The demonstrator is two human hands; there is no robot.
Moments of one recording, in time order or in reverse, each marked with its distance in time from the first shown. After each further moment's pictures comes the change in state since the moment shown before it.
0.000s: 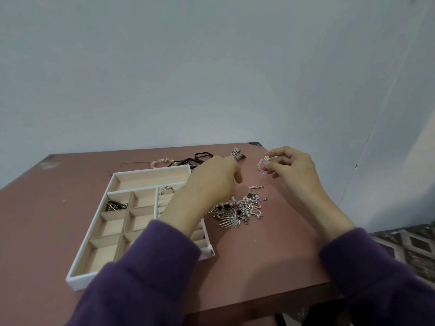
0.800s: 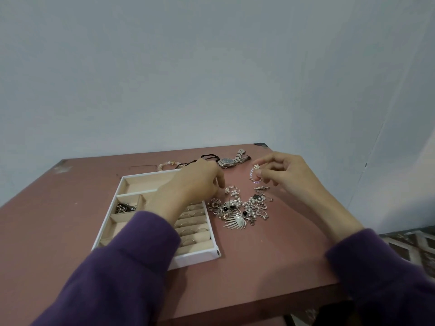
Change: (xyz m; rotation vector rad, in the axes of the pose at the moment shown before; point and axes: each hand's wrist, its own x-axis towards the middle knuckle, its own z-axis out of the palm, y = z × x) left_hand 0.007 -0.041 -0.004 0.067 -0.092 -0.014; right_hand -0.005 -0.004 0.002 -0.026 -0.282 -0.021
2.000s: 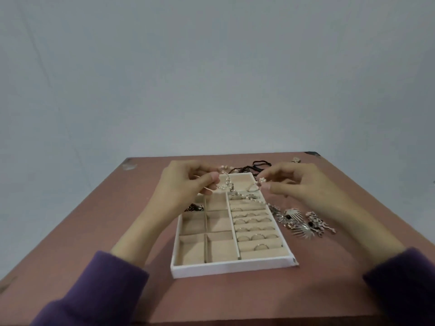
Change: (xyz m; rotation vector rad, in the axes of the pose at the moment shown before) left_hand -0.100 -0.078 -0.038 -0.867 0.462 -0.203; right_hand -0.010 -0.053 0.077 -0.035 -0.276 -0.087
